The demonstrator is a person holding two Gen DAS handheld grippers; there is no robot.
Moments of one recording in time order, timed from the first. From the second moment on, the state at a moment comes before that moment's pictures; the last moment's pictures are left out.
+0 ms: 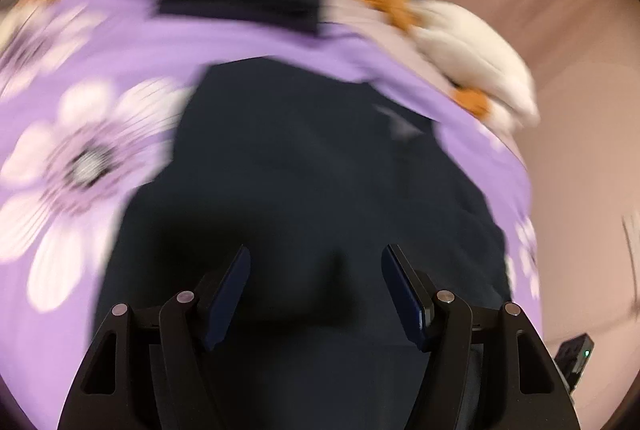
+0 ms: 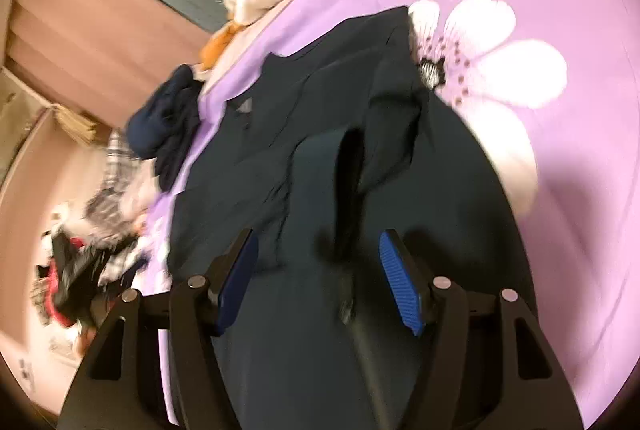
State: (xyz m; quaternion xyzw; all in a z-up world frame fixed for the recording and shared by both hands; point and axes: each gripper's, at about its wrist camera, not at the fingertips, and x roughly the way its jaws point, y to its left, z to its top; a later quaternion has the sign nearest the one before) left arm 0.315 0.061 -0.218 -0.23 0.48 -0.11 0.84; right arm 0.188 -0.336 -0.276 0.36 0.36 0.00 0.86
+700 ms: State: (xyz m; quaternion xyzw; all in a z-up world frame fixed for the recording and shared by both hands) left arm 0.357 0.104 -0.281 -0.38 0.44 -0.06 0.82; right arm 0.252 -0.337 -0.210 0.20 0.32 -0.05 0.92
